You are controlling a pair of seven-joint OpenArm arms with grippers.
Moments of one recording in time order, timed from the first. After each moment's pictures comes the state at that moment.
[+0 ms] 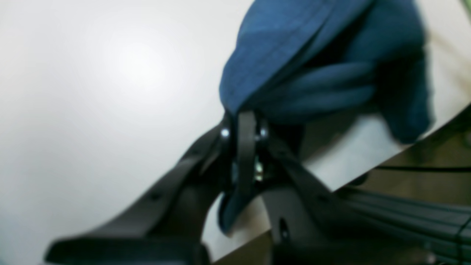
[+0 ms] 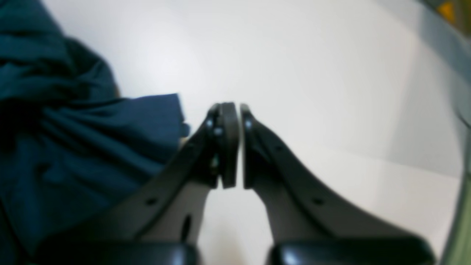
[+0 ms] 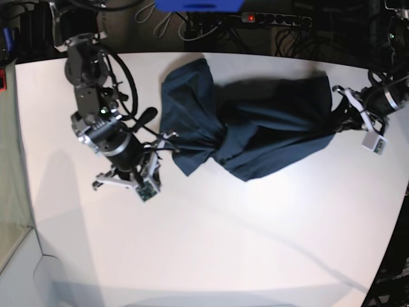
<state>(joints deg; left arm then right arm) 19.1 -34.7 -17.1 99.7 -53.6 -33.9 49.0 2.3 9.5 -13.7 105.3 -0.8 18.5 -46.0</state>
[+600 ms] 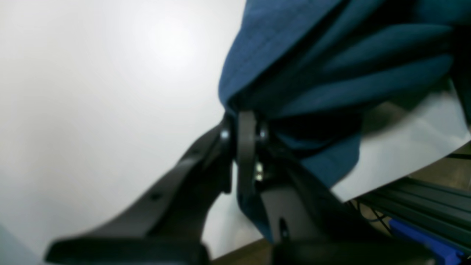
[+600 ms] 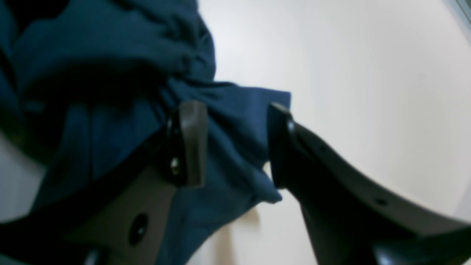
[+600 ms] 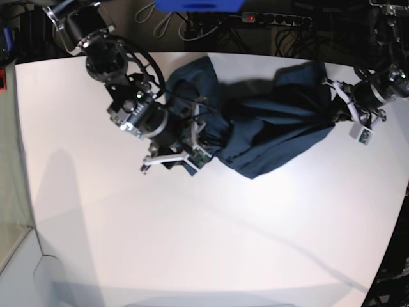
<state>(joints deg) 18.9 -28.9 -17.1 99.0 -37.4 -34.0 48.8 3.2 12.5 -30.2 102.2 -0.5 18.5 -45.9</state>
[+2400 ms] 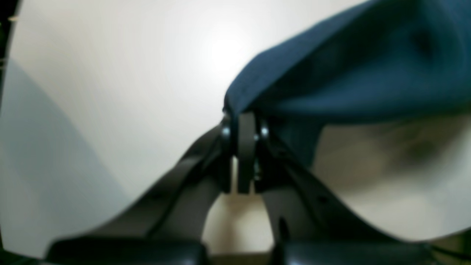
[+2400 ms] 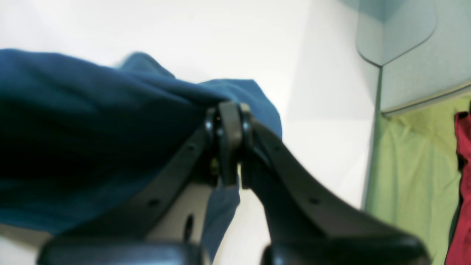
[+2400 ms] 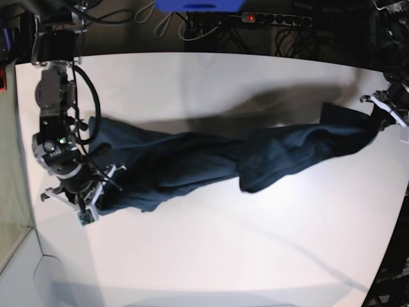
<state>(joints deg) 16.8 -23.0 -38.8 95.0 -37.9 -34.4 48.8 7.6 14.0 2.3 98.8 -0.2 18.5 -45.5</state>
